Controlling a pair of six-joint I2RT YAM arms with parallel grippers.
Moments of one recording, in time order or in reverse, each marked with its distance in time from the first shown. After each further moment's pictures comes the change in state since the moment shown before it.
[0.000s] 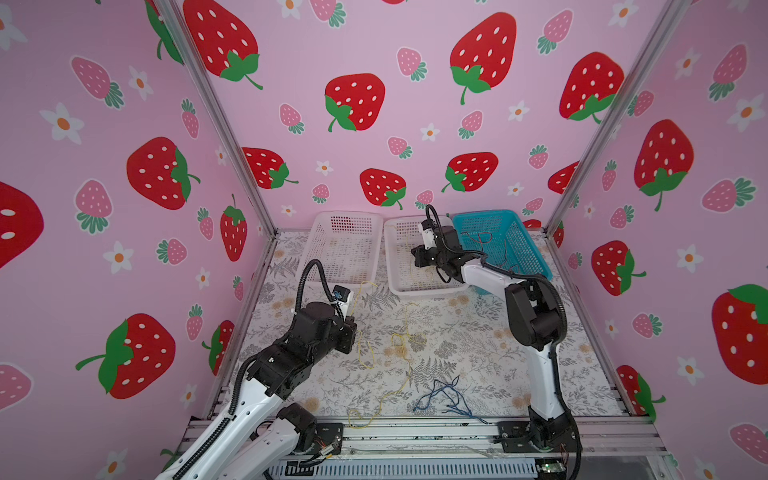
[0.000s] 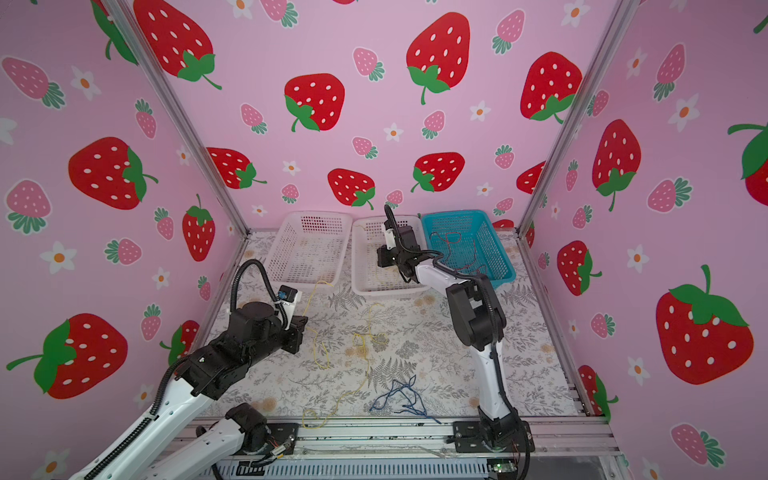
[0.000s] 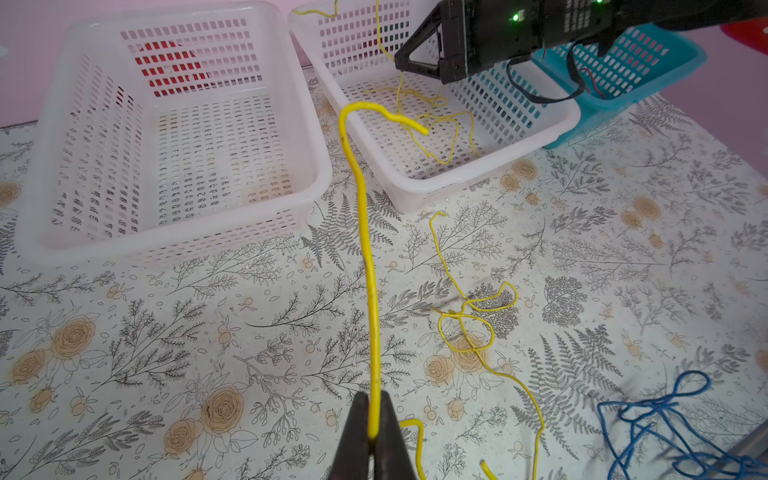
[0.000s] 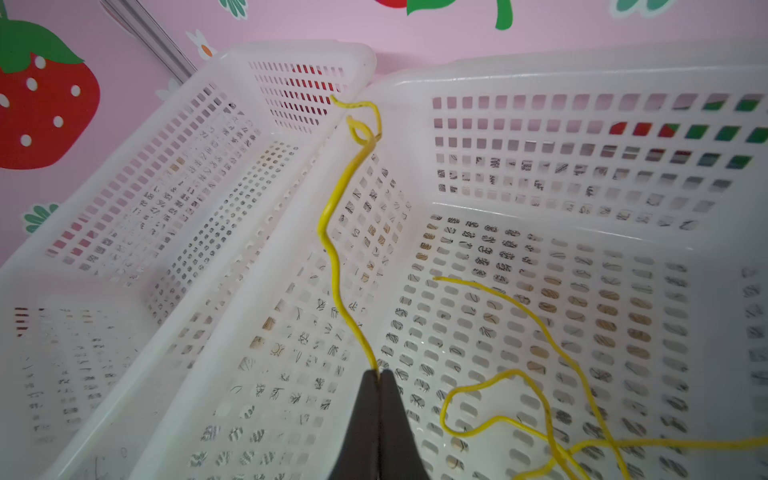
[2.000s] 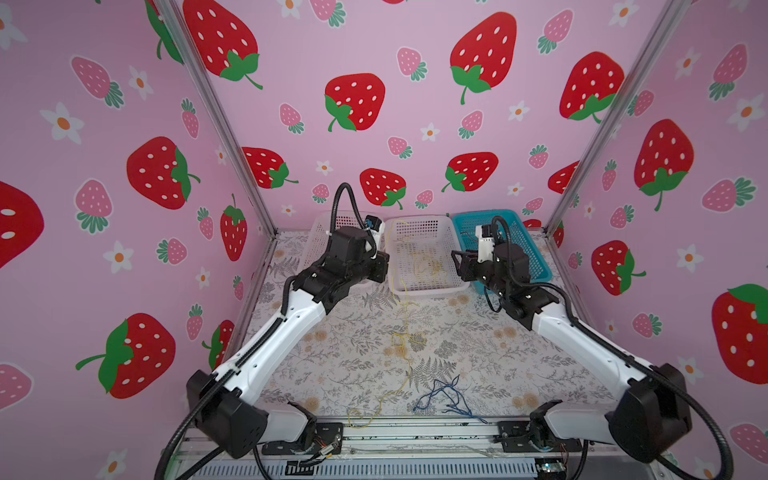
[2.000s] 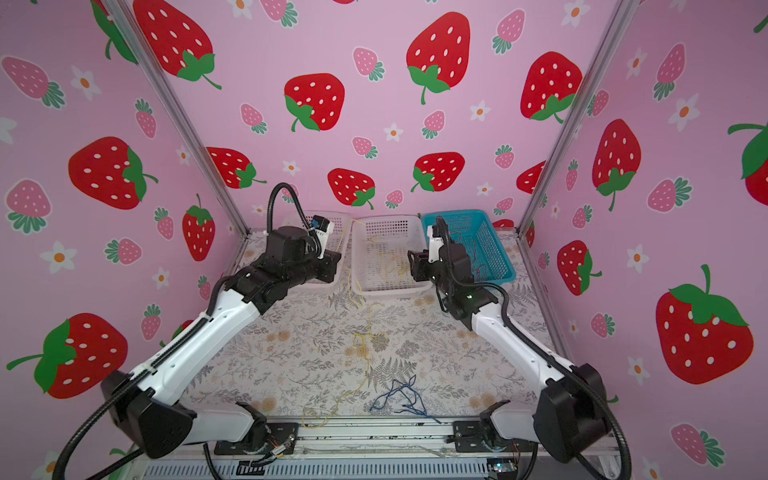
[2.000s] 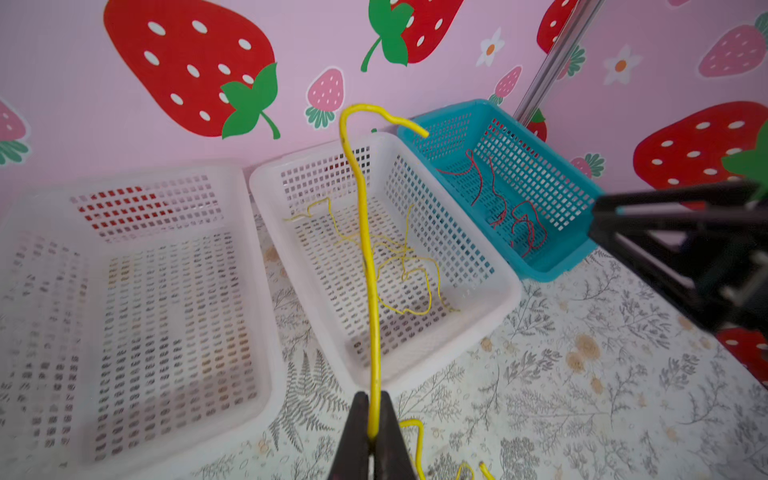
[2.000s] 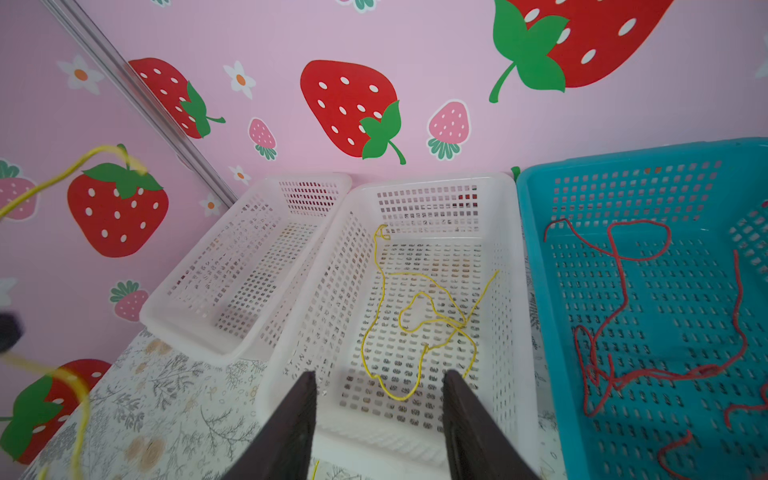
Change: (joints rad) left arm 0.032 0.731 0.695 0.142 0.120 -0.002; right arm -0.012 -0.911 -0.654 -0.047 0.224 0.081
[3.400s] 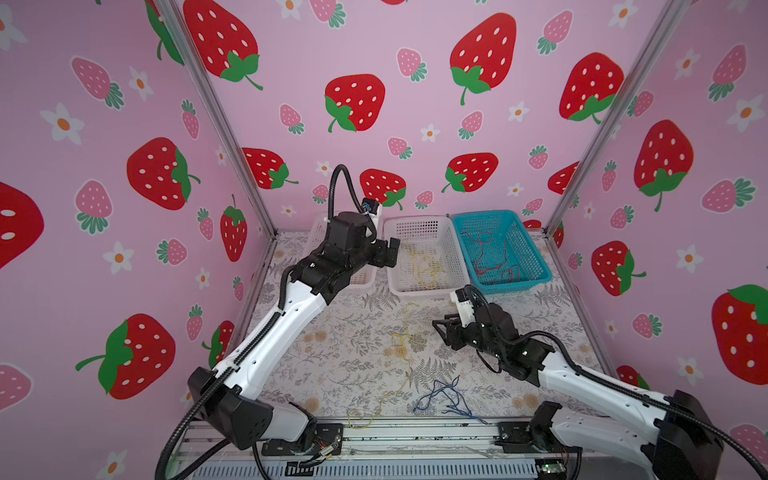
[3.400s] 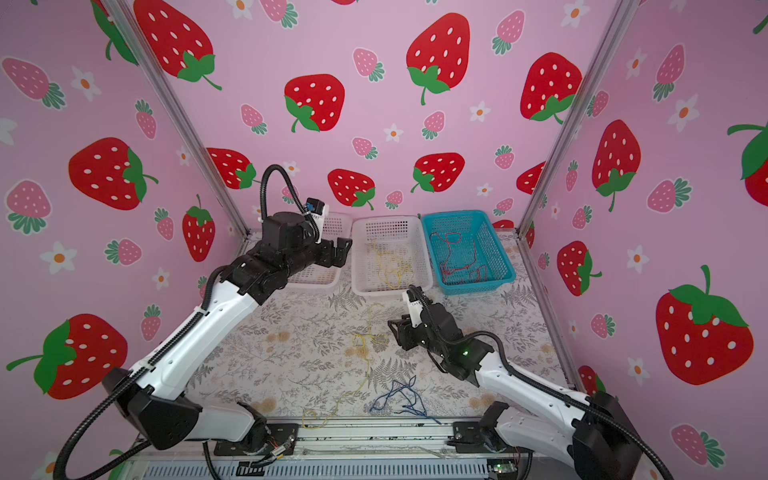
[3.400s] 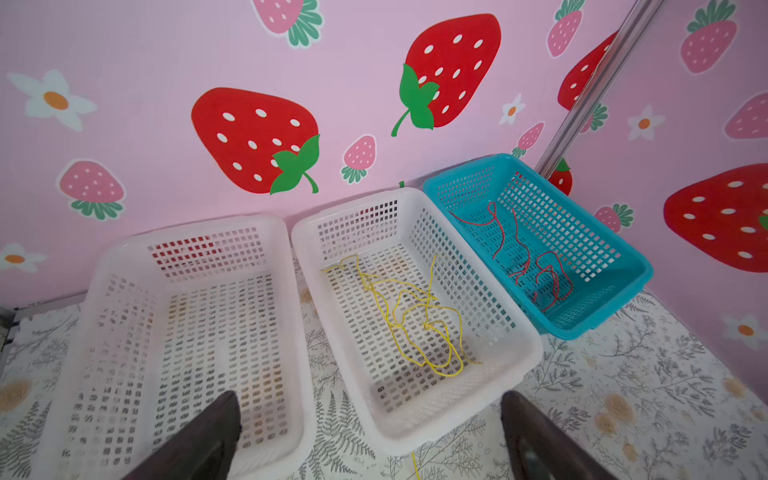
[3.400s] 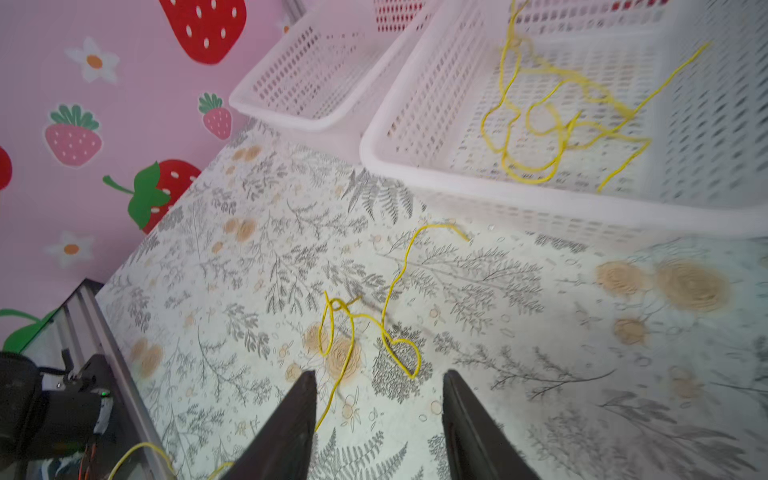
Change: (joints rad) left arm -0.014 -0.128 -0.024 -0.031 -0.142 -0.005; right arm 0.378 -0.124 -0.364 -0.009 -0.019 0.082
